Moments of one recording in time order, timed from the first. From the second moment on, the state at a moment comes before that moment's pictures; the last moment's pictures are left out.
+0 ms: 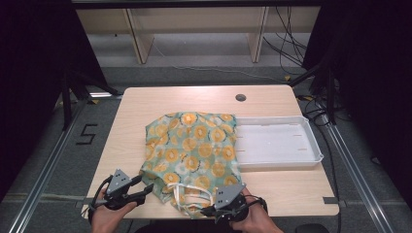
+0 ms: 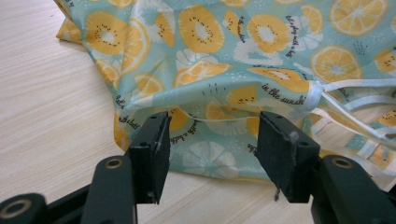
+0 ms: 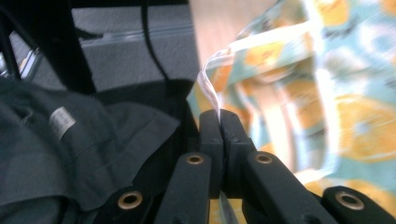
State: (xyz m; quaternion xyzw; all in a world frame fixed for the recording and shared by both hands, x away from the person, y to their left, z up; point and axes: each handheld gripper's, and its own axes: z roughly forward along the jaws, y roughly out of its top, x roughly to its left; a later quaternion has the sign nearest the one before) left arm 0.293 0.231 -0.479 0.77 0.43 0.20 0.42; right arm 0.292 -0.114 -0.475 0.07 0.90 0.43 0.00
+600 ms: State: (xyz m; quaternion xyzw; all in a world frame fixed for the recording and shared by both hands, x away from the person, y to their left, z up) left arm 0.290 0.190 -0.467 0.78 0.37 0.24 0.45; right arm 0.384 -0.133 -0.380 0.13 0.83 0.53 0.11
